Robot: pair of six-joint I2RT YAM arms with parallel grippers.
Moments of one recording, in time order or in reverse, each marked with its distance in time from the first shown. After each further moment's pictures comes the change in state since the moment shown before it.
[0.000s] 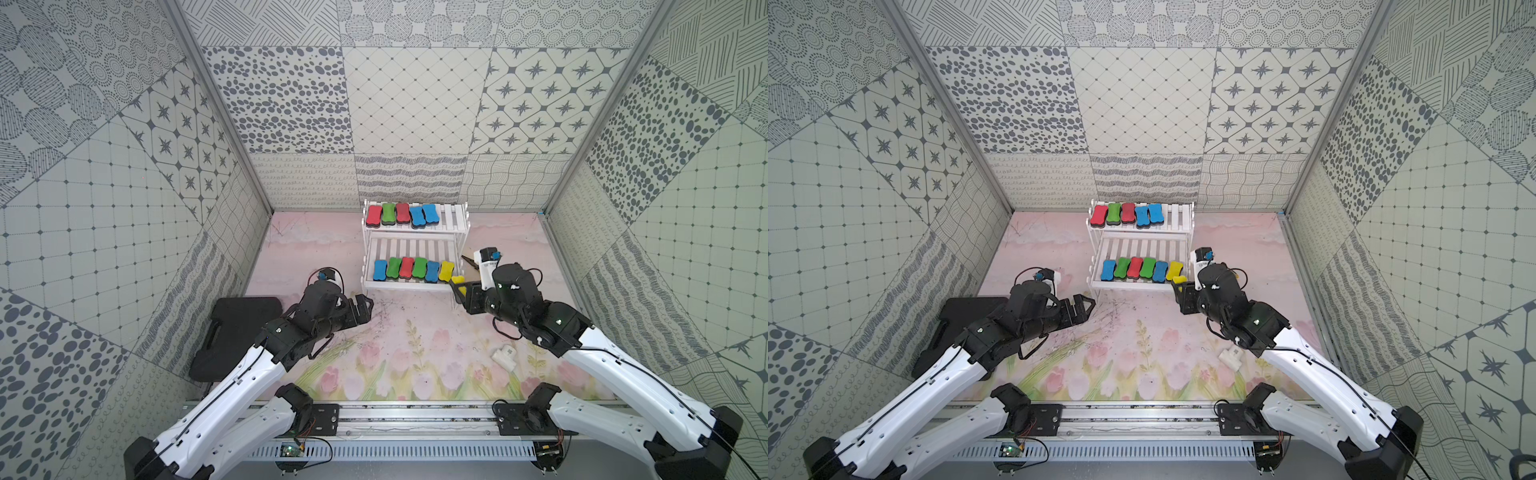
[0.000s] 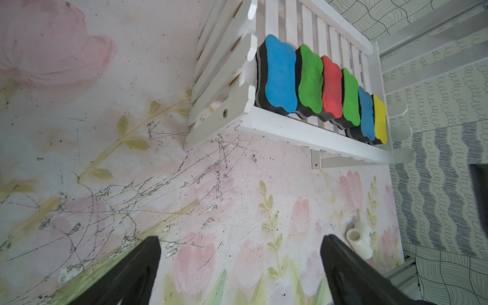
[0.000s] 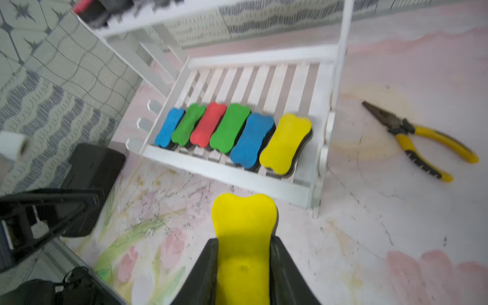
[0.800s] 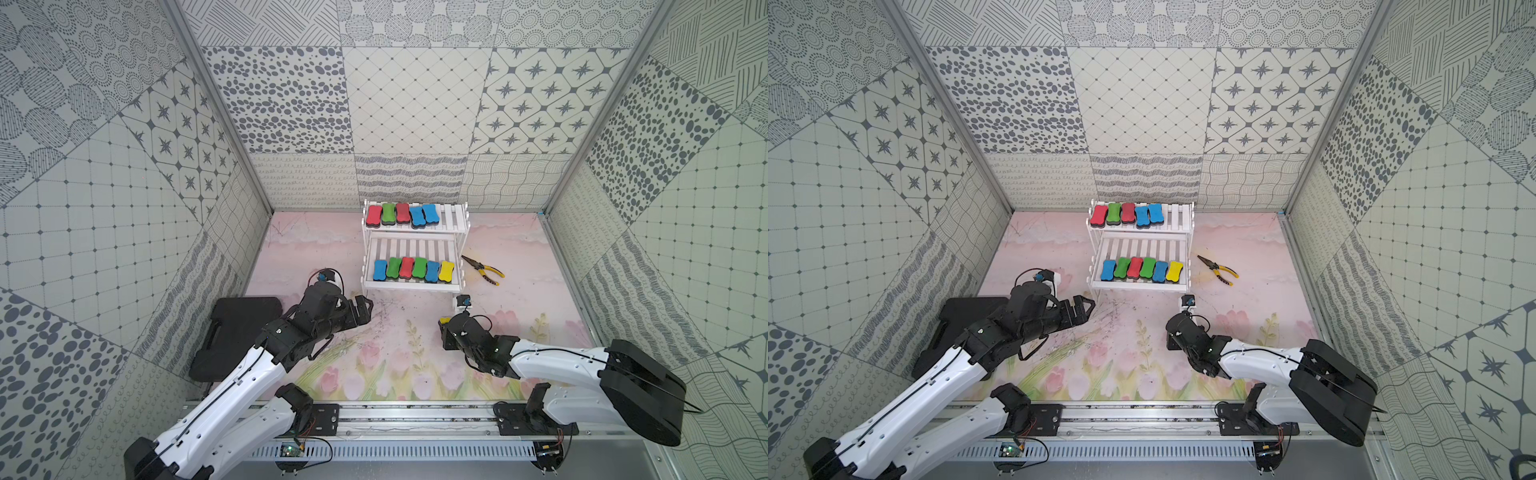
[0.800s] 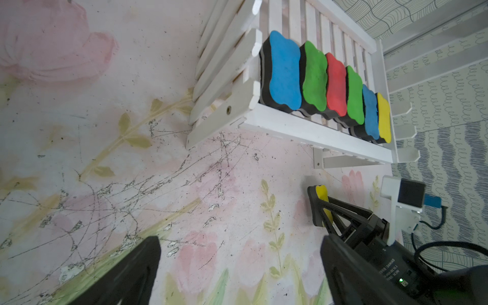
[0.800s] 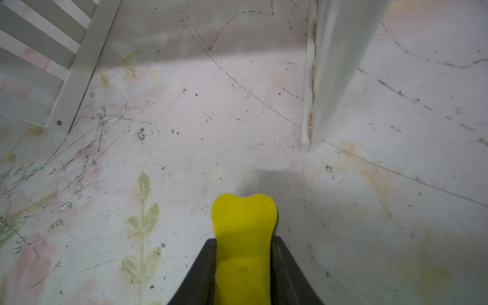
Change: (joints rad) left arm 0.000 0.004 -0.007 0.000 -0.002 0.001; right arm 0.152 0.351 -0.438 0.599 0.256 0.201
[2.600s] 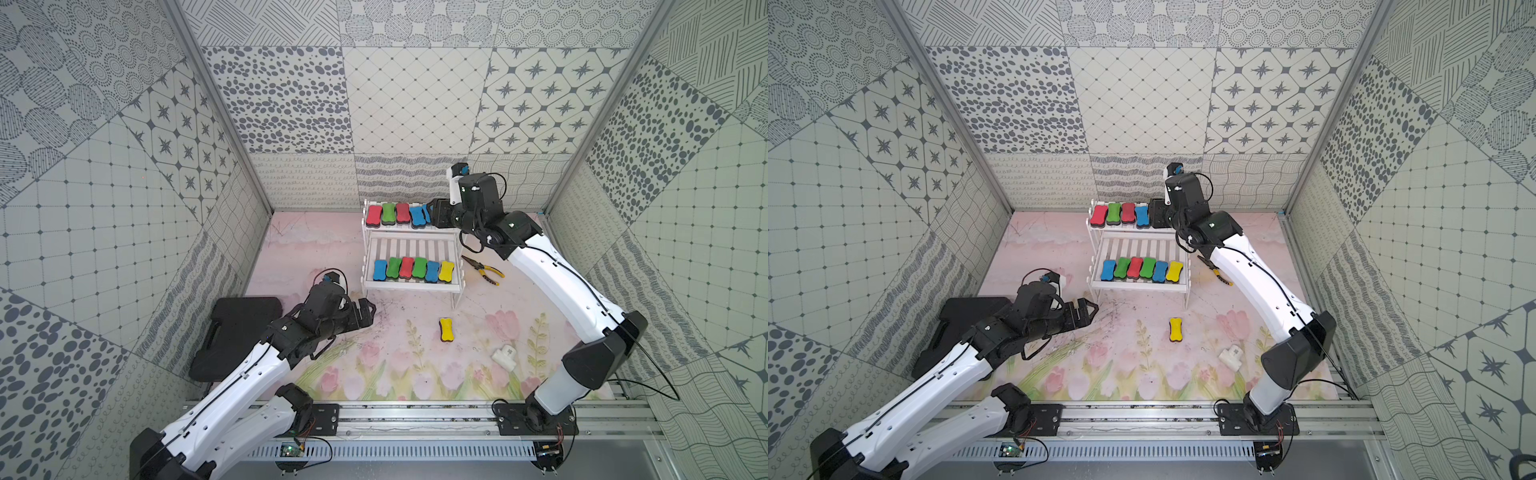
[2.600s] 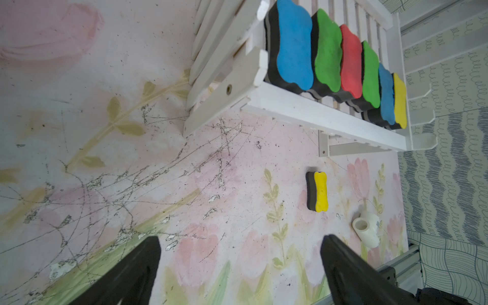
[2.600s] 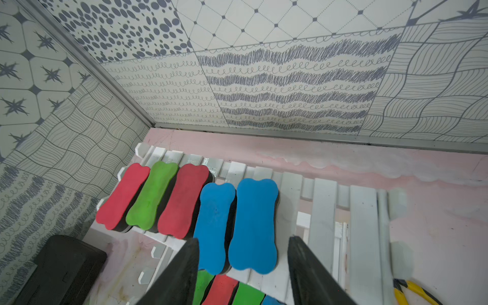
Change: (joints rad) left arm 0.000 0.037 -0.017 0.007 0.043 0.010; right arm -0.336 0.394 1.454 -0.735 -0.246 -0.418
